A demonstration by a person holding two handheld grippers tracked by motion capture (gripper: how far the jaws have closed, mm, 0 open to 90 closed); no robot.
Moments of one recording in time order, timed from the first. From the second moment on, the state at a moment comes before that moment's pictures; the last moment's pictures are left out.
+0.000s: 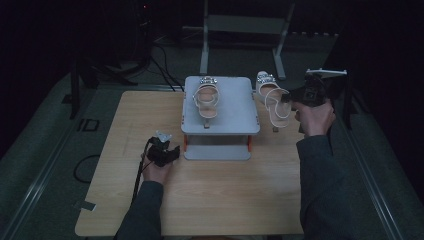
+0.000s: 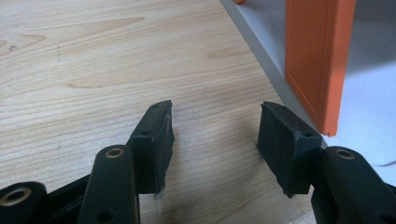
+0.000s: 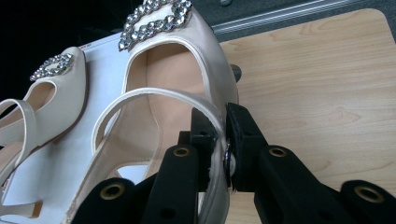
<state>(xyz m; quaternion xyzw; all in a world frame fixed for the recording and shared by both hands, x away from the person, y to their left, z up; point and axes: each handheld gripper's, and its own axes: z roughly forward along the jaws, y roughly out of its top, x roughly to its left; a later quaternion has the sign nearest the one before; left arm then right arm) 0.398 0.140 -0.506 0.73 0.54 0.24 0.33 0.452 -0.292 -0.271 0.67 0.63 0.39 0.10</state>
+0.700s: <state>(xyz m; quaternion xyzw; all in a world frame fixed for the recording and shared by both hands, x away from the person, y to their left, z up) 0.398 0.140 -0.506 0.73 0.54 0.24 0.33 0.461 -0.273 -0.260 0.66 0.63 0.40 0.09</state>
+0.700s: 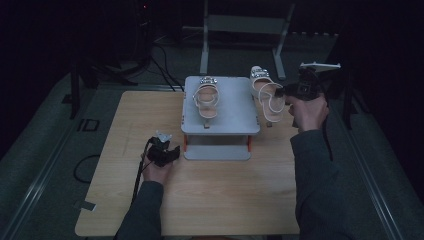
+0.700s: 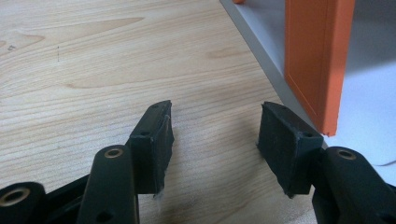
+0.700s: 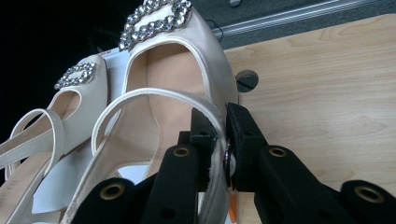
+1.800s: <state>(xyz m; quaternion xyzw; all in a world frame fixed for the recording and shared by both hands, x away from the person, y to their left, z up) 0.398 0.140 -0.506 0.73 0.54 0.24 0.33 0.473 -0.217 -0.260 0.66 0.63 0.40 0.06</state>
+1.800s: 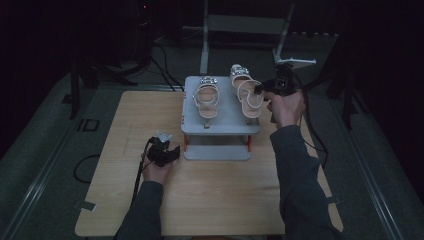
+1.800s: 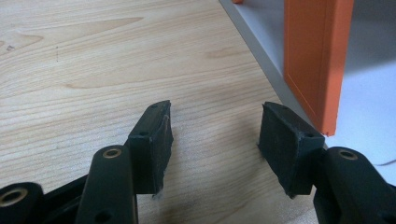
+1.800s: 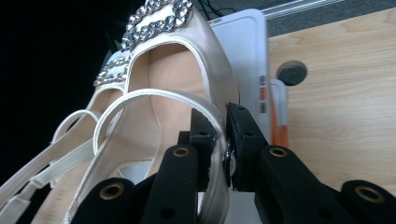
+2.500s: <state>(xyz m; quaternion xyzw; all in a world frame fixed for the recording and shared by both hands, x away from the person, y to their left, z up) 0.398 0.140 -0.506 0.73 0.54 0.24 0.33 0.485 -0.181 -0.272 0.67 0.64 0.38 0.04</state>
